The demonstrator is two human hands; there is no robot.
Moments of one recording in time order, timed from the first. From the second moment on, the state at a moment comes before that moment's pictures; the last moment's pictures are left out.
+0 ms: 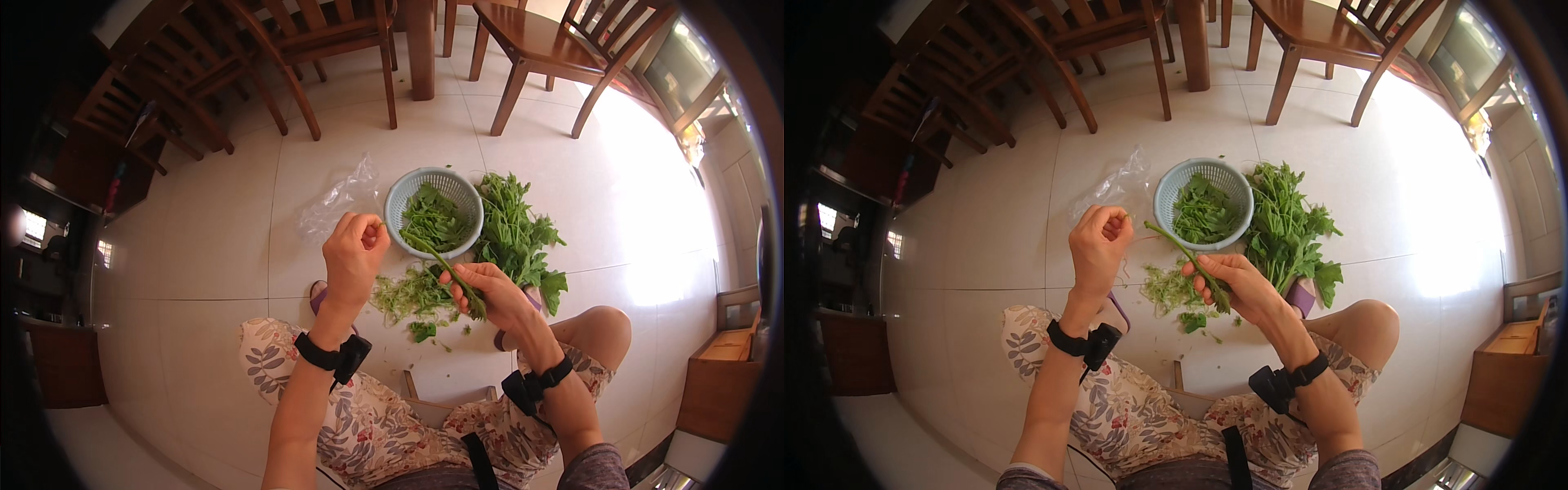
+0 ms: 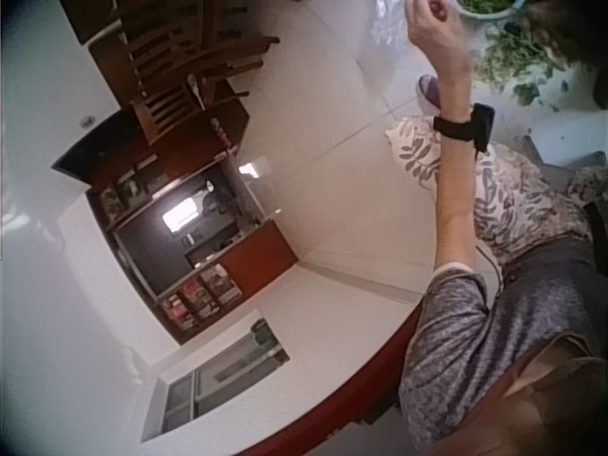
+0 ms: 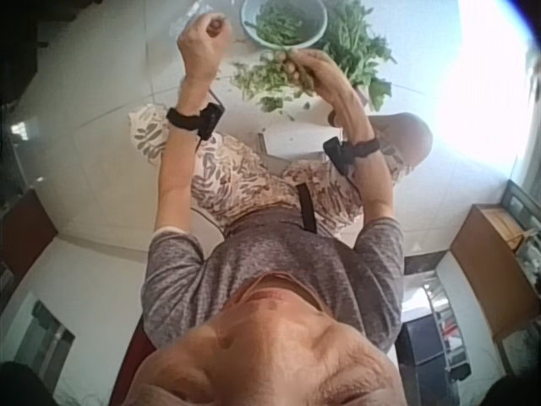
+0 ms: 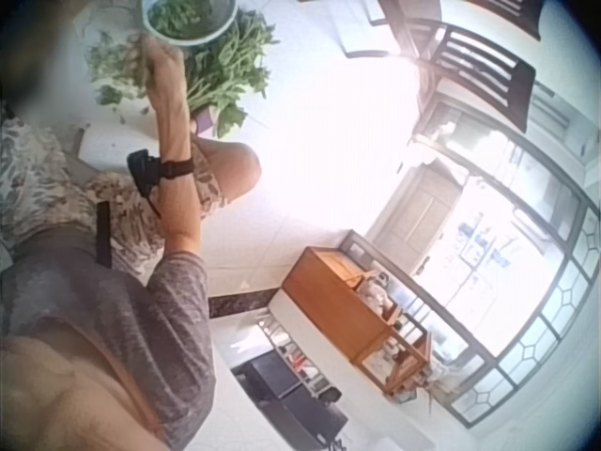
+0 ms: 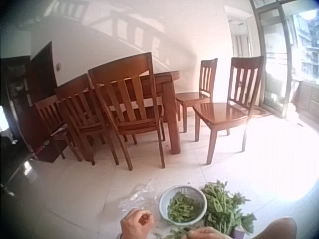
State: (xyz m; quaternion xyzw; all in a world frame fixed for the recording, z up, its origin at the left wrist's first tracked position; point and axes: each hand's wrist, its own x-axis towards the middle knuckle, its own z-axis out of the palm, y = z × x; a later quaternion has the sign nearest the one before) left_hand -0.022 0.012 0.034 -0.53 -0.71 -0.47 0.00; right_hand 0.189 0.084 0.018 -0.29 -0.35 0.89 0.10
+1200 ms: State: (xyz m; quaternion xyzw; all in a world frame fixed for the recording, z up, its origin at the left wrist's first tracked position) left_hand 0.011 -0.003 0.022 -0.71 -0.67 -0.12 -0.17; right_hand 0.191 0.089 0.006 -0.36 -0.72 0.57 0.18
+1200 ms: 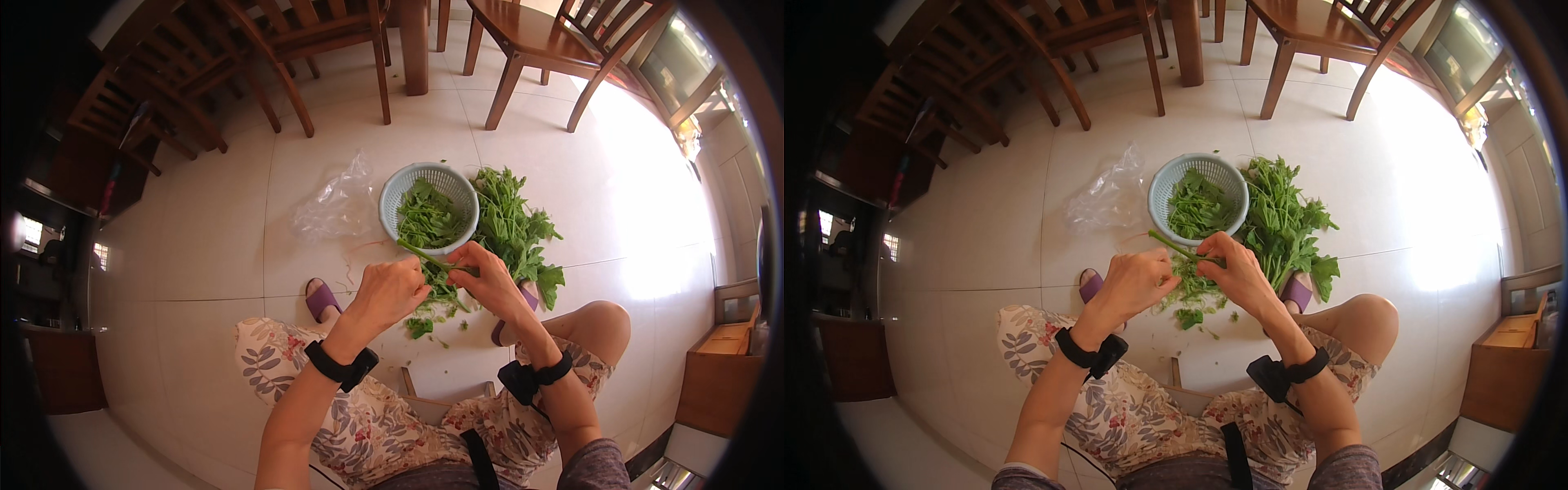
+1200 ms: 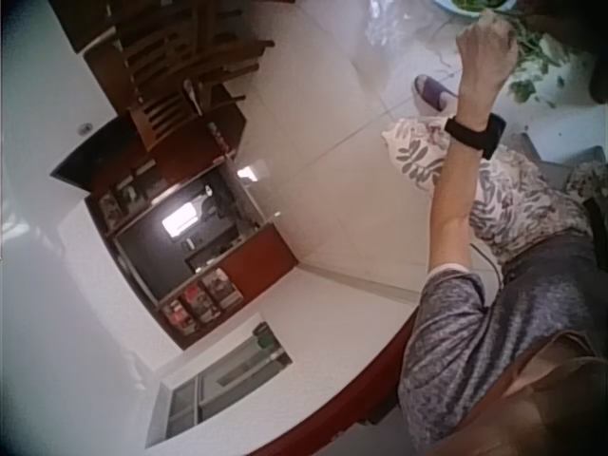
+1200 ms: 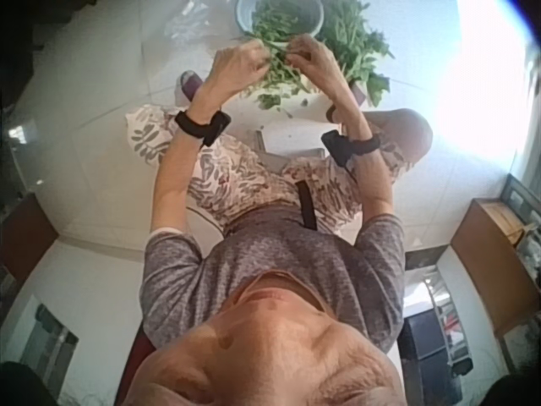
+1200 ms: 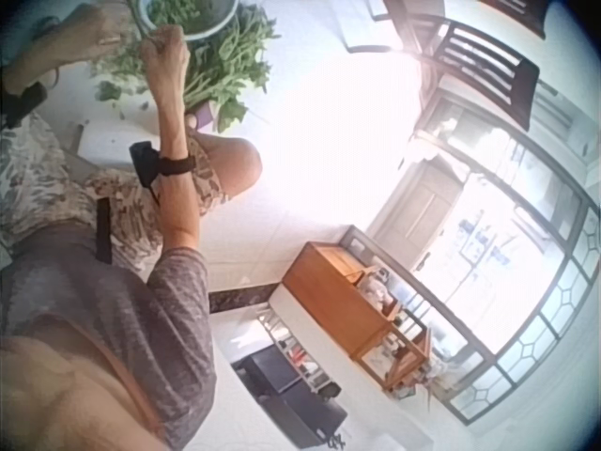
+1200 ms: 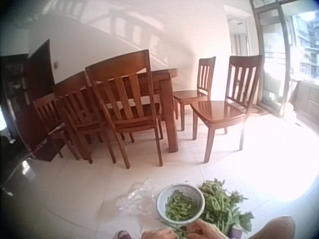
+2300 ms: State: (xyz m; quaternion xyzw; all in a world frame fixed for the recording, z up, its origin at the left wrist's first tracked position) left_hand 0.007 0.011 0.021 -0.37 -0.53 -0.50 -0.58; right_hand 0.182 0.080 0.016 -0.31 -0.56 0.74 0.21
